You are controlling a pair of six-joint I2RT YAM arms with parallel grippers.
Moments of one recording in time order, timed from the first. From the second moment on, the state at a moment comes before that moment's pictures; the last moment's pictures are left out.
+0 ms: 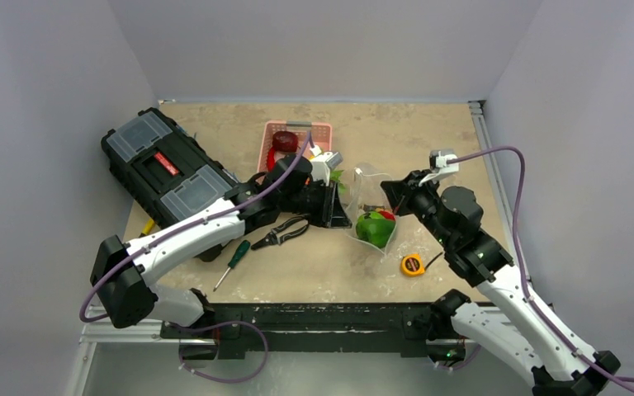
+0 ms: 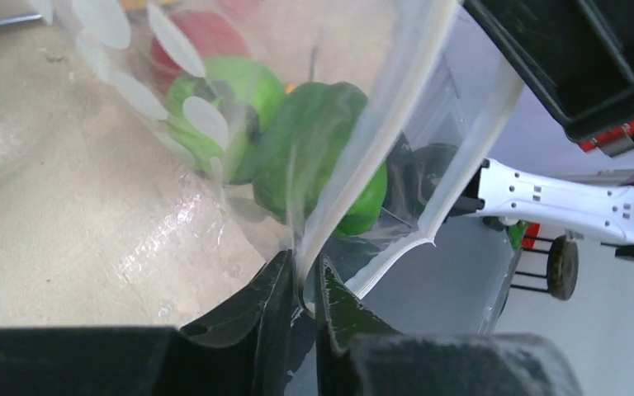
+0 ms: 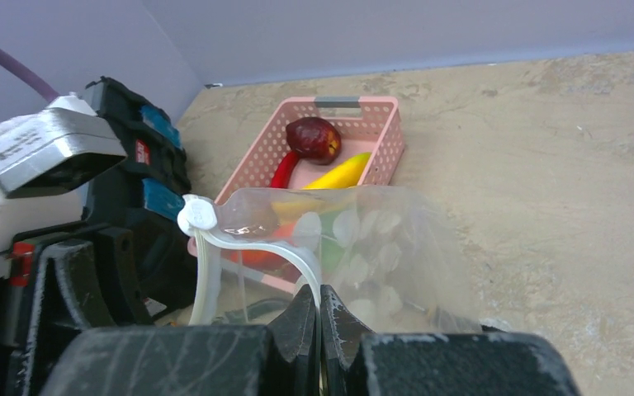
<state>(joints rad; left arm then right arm) -0.87 1.38 1.16 -0.35 0.35 -0.68 0.58 0.70 0.76 -0.19 0.10 0.42</state>
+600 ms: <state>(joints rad) -0.88 1.42 1.04 0.11 0.58 -1.07 0.58 1.13 1.20 -0.55 0.17 0.33</state>
